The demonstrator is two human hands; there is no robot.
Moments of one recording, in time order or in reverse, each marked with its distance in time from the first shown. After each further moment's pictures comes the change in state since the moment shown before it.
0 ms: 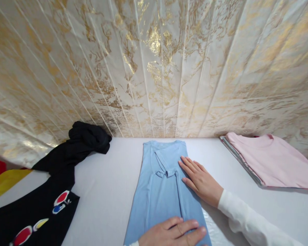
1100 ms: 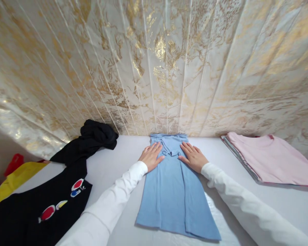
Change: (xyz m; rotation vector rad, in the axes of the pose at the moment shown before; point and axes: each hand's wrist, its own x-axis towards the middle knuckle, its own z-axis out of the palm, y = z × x) left_hand -0.002 -0.154 0.045 -0.321 -0.324 -0.795; right_hand 0.058 0.023 0.005 -0.028 -0.049 0.199
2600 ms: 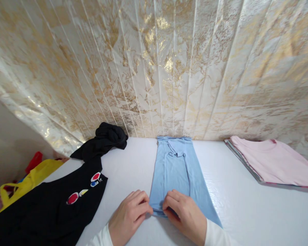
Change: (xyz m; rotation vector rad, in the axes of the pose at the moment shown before) left_hand -0.200 0.064 -0.050 -0.264 0.082 0.087; right_hand -0.121 -0.150 -0.024 0.591 0.015 -0.421
